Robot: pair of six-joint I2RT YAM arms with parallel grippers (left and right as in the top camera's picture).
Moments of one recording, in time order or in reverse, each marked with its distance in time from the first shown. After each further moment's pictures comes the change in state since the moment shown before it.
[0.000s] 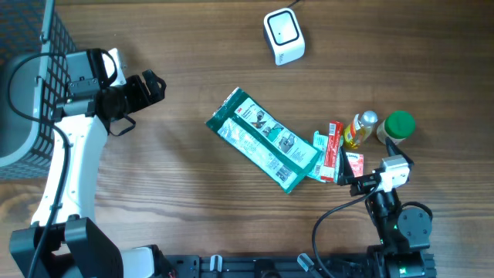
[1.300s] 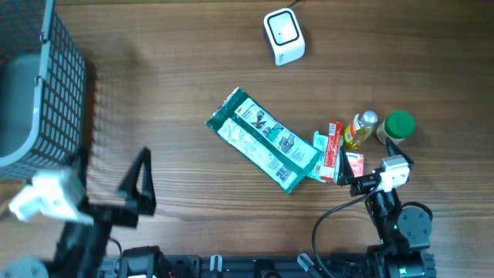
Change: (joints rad) left arm -0.069 -1.121 -0.068 -0.125 -0.008 0.000; right arm 0.000 0.000 0.000 0.000 0.000 0.000
